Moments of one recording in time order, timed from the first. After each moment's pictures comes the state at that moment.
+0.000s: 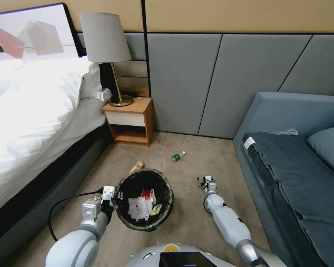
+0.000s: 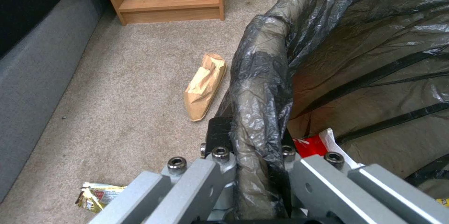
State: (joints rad) left arm 1.78 -1.27 -0.64 -2.50 -0.29 0.71 -0.08; right arm -0.83 1.34 0.23 0.80 0.36 0.08 0.16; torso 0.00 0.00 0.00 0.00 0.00
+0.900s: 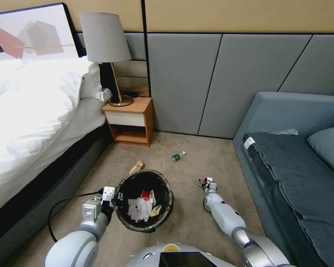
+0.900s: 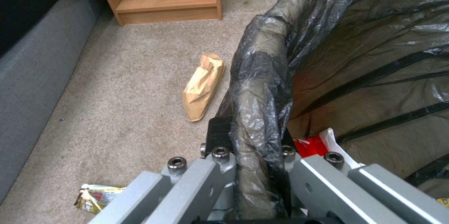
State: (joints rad) left arm 1.78 -1.26 -0.63 -2.50 -0.29 0.70 -0.07; right arm -0.69 1.34 0.17 0.56 0.49 0.11 0.14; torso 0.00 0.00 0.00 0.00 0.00
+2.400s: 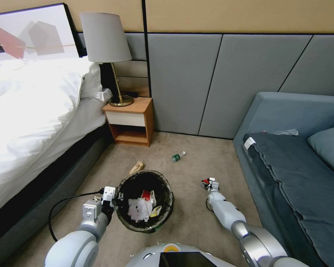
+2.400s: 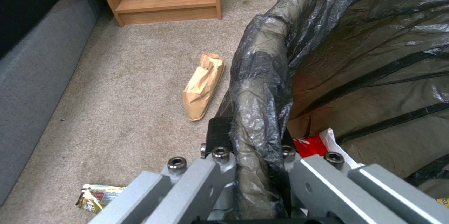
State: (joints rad) left arm 1.79 -1.25 -0.63 -2.50 -0.29 0.70 -0.07; right arm -0.67 1.34 0.17 0.51 0.49 0.08 0.13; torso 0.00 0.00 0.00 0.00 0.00
